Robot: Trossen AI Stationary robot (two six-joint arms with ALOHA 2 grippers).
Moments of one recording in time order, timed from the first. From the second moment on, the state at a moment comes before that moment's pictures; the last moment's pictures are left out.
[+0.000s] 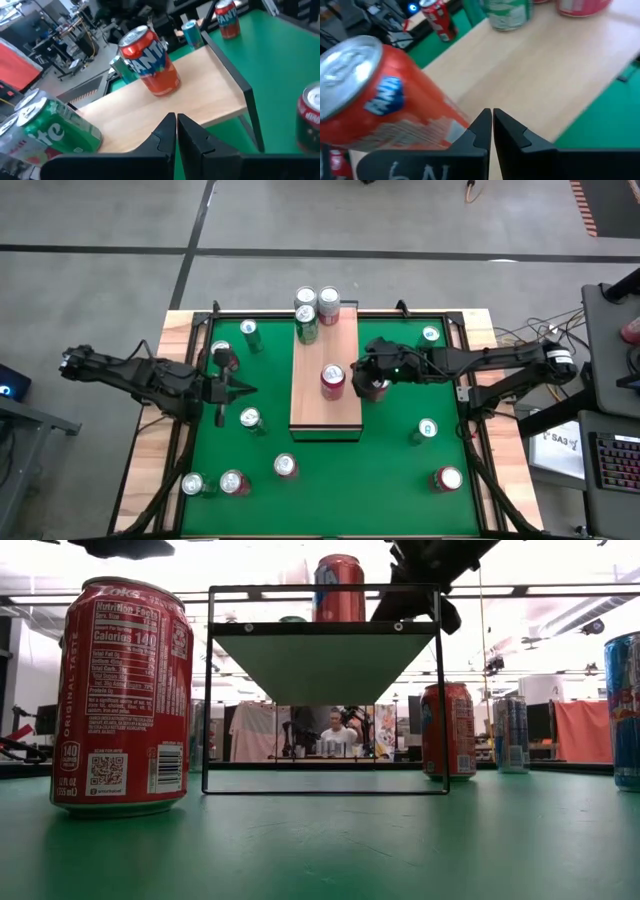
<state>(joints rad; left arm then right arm) -0.26 0.61 0.69 -0.40 -0.33 0.38 -0.03 1.33 1.04 -0.31 0.29 0.63</state>
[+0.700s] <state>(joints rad) -0.26 0.59 0.68 -0.39 -0.33 0.32 0.08 1.48 1.04 -0.13 0.32 0.62</state>
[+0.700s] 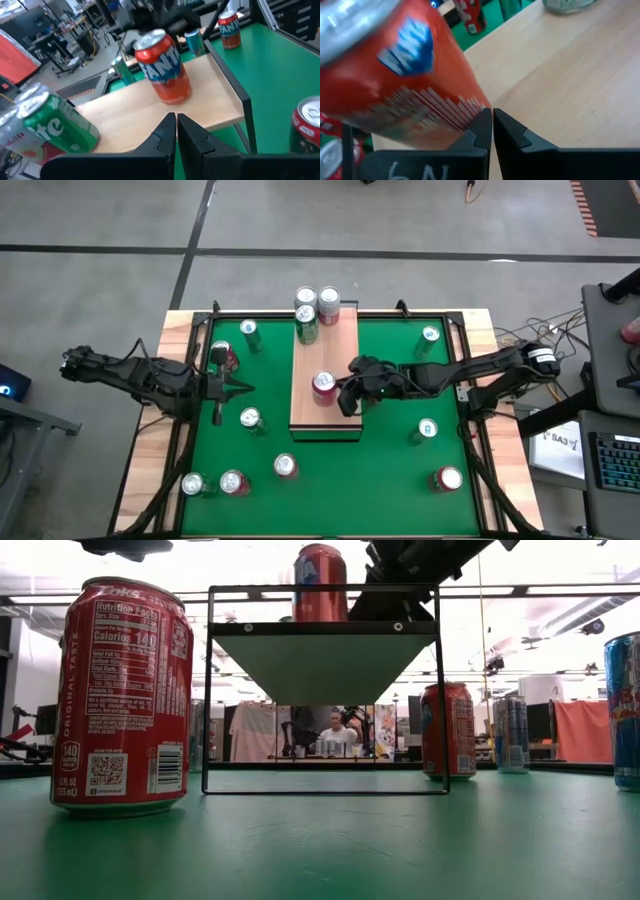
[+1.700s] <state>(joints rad) -0.26 0.63 0.69 -0.33 -0.33 0.36 0.13 1.49 1.04 -0.08 0.41 0.56</state>
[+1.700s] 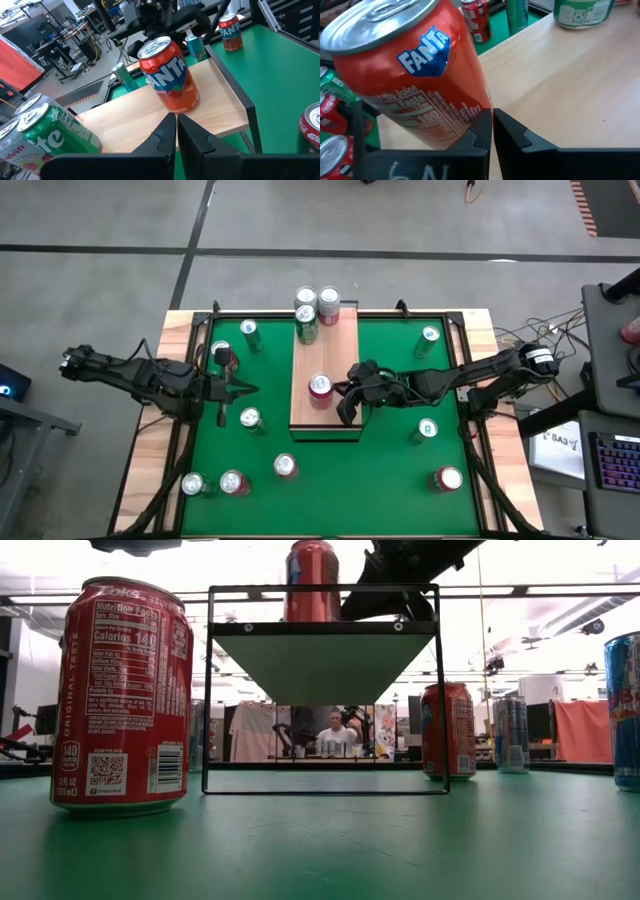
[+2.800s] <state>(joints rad) -0.26 0.64 0.69 -0.29 -0.33 0.38 0.17 1.52 1.04 0.06 0.21 0.41</state>
